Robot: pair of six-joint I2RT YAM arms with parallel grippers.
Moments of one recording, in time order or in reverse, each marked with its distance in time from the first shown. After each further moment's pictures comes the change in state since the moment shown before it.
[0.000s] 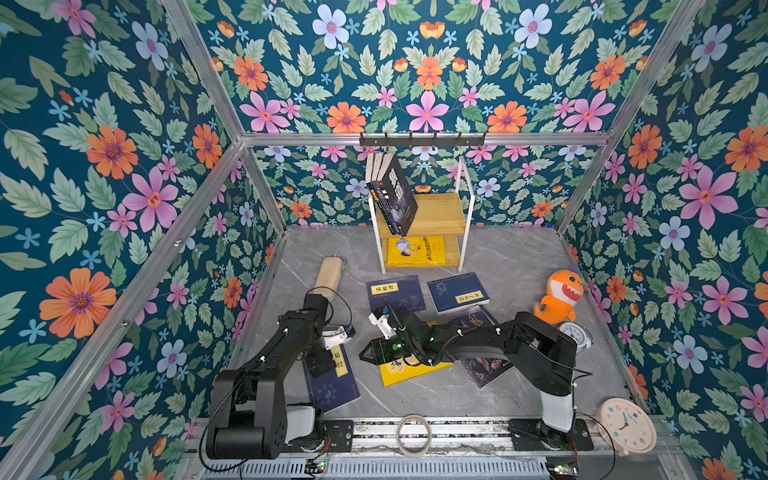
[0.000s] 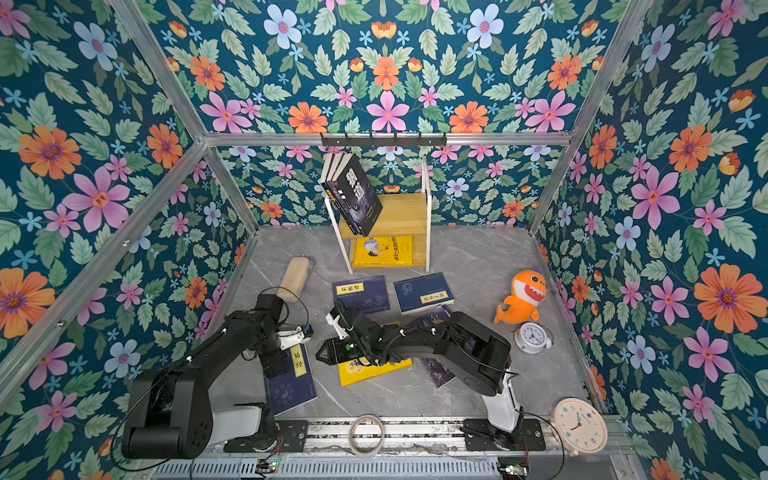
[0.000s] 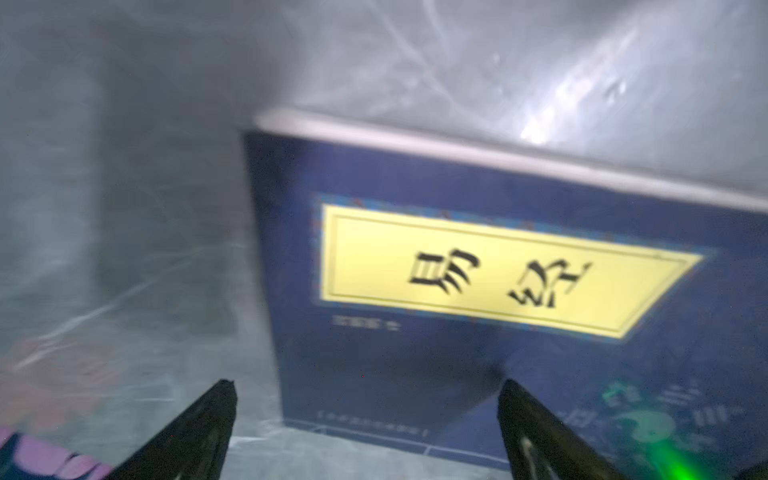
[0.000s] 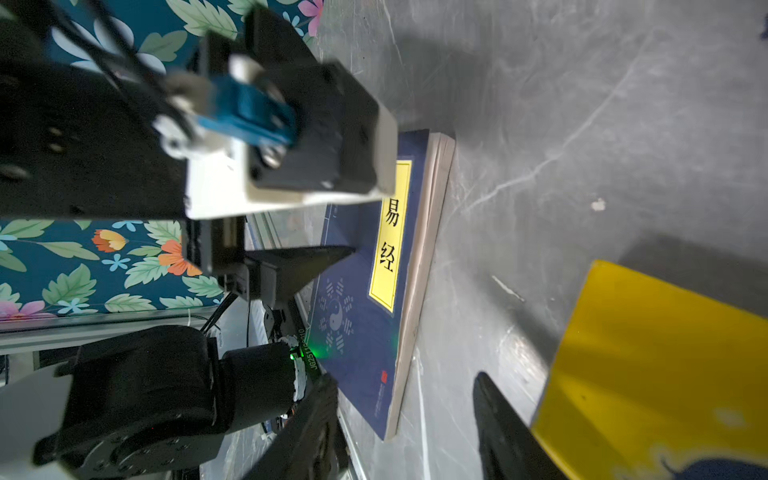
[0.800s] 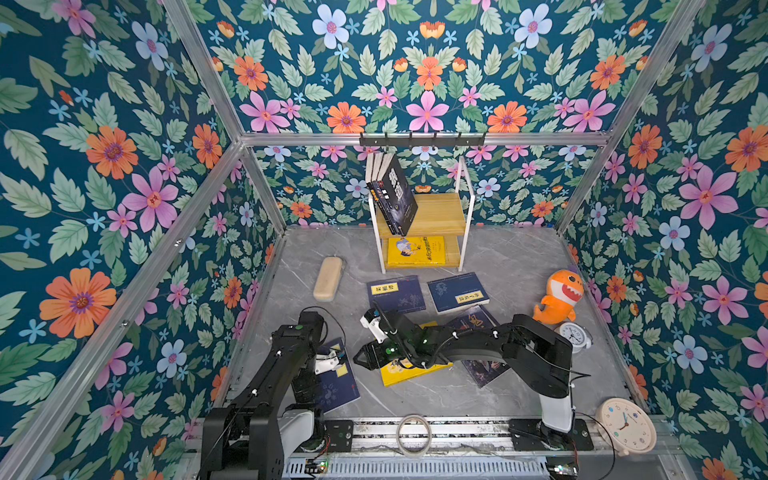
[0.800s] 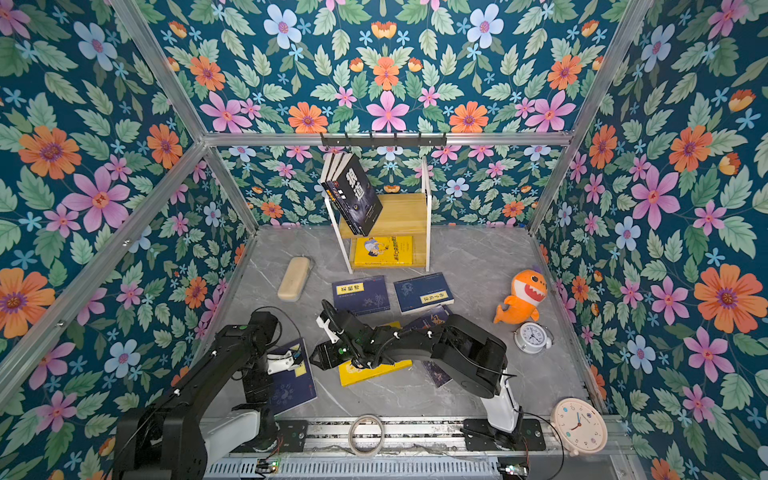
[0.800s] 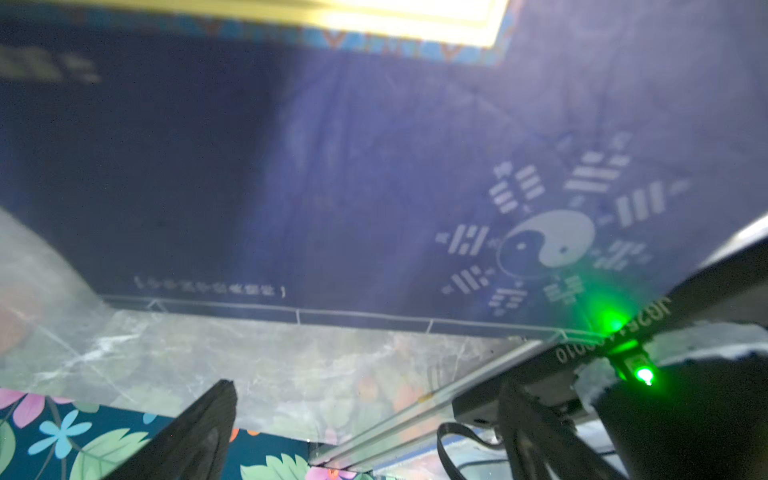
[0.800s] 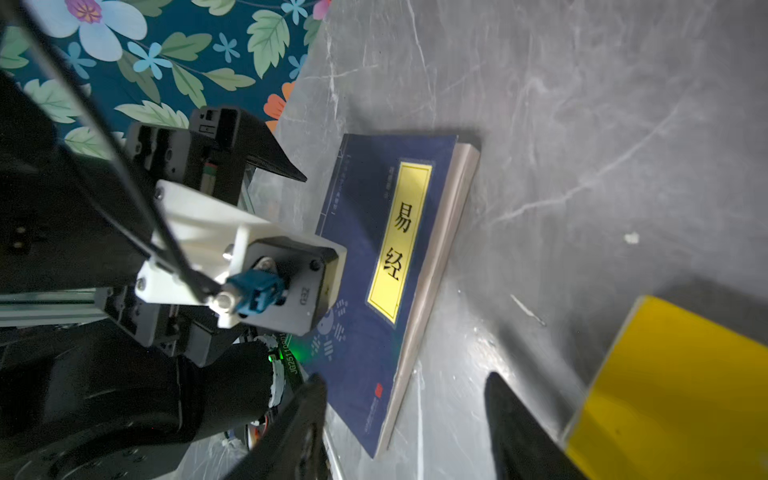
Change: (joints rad) left arm 0.017 -0.130 -0.116 -0.229 -0.119 0.029; right arm 0.032 0.029 0.085 -0.089 0.055 -0.103
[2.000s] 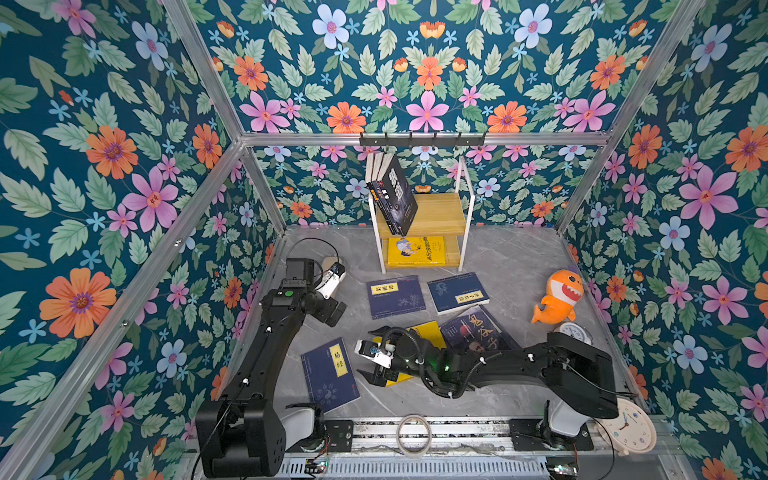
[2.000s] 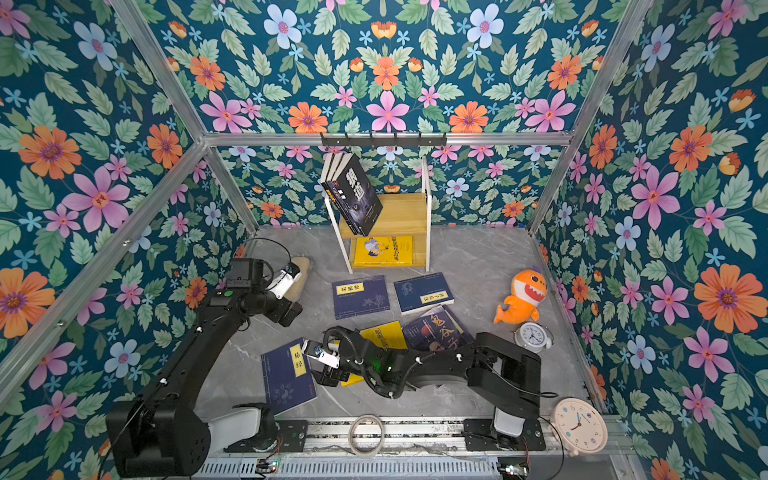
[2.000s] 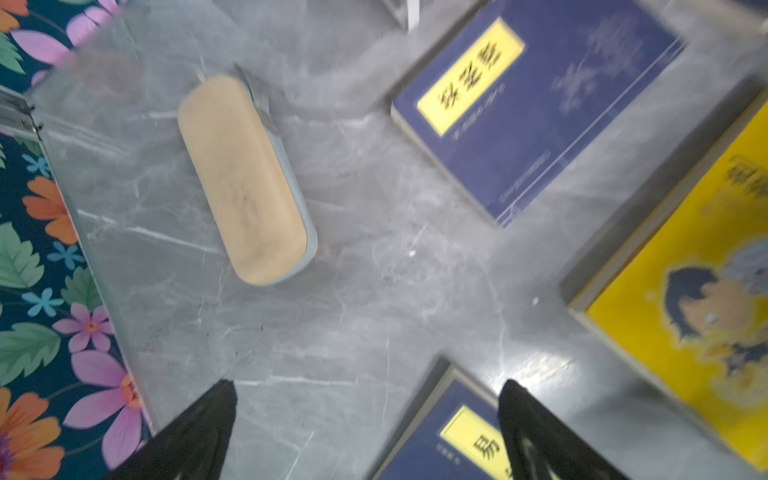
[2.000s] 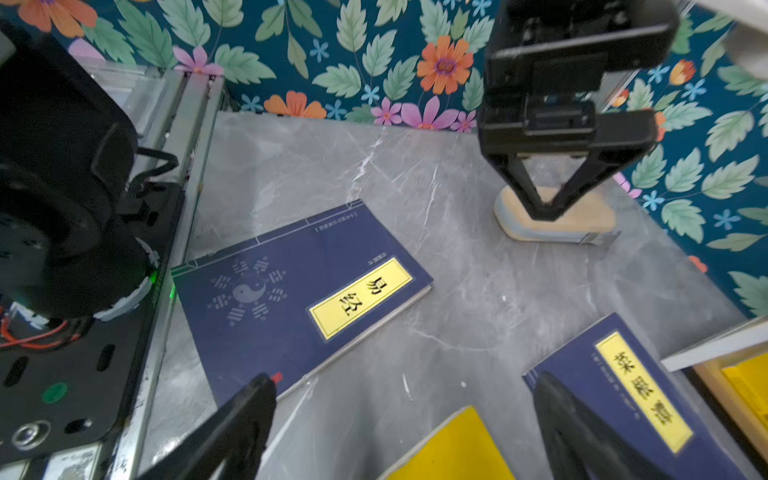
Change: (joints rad) left arm 0.006 0.100 0.421 0.285 0.330 -0.452; right arm 0.150 -0.219 -0.249 0.307 0.409 -0.930
